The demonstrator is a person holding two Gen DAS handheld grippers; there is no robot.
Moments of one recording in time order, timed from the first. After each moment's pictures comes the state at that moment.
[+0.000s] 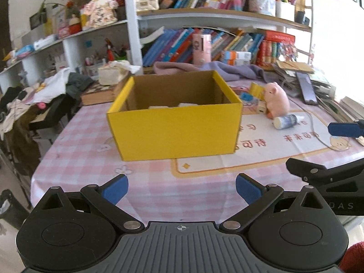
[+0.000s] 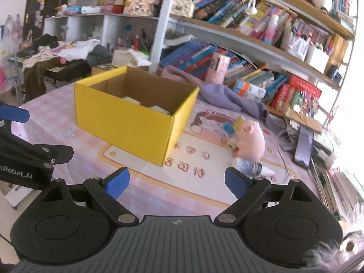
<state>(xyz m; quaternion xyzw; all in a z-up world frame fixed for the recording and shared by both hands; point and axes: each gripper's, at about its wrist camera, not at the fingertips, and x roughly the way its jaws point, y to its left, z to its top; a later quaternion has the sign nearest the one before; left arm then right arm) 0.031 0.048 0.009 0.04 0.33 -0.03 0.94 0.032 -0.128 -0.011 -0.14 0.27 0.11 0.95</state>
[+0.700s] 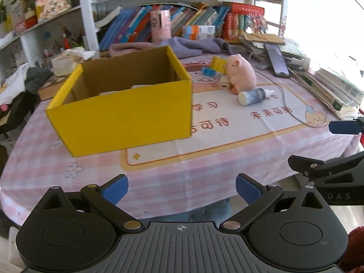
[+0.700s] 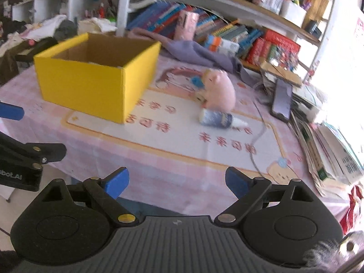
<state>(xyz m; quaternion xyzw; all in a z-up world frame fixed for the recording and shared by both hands) 0.061 -0.004 -0.011 0.06 0.39 -0.11 0.91 0.045 -0.182 -0.031 -0.12 0.36 0.03 0.92</state>
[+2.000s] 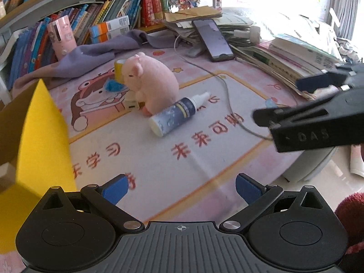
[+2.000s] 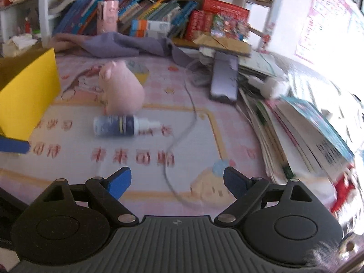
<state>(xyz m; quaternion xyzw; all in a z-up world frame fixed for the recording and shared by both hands) 0.181 -0.168 -0.045 0.15 0.41 -0.24 0.87 0.154 -0.328 -0.044 -0.05 0.38 -0.04 0.92</state>
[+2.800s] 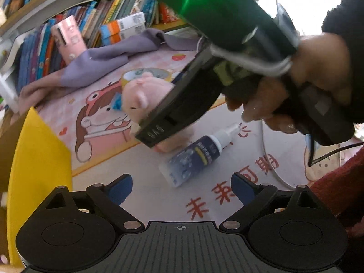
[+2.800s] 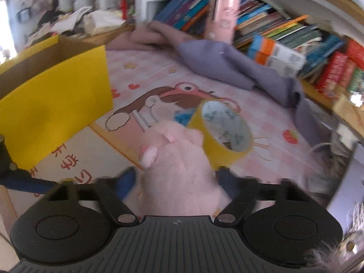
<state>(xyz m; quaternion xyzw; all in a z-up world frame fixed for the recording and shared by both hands) 0.252 -0.221 -0.048 0.17 0.42 -0.17 0.87 0.361 -0.304 -0.072 -0.15 0.37 0.28 0.87</state>
